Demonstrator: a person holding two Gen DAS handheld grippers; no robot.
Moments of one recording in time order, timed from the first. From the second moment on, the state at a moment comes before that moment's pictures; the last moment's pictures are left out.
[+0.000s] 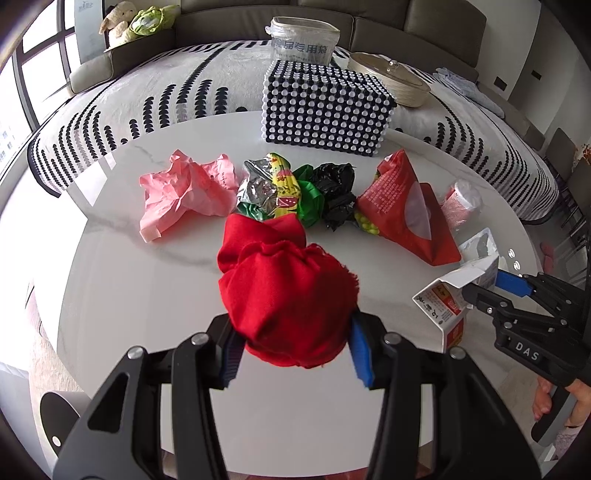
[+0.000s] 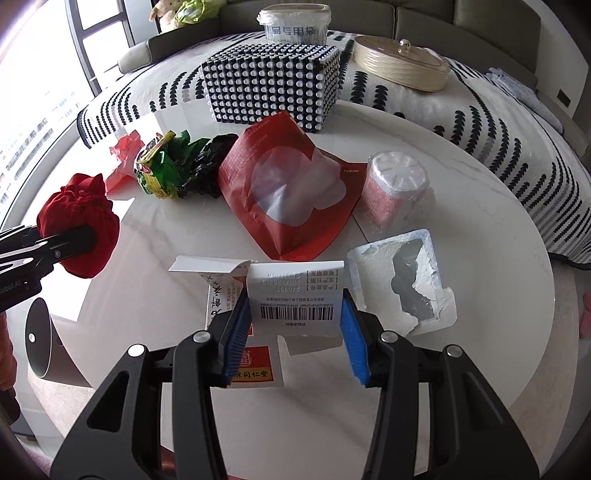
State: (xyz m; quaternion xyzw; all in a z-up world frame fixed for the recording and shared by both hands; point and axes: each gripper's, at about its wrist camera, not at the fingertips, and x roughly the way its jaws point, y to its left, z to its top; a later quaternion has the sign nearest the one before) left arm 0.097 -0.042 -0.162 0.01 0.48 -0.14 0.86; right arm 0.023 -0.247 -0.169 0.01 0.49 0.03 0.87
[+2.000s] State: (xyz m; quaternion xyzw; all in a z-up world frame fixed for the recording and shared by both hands) left arm -0.190 0.369 -0.142 -0.24 0.41 0.35 0.81; right arm -0.064 0.323 -0.153 -0.27 0.40 0.54 0.69
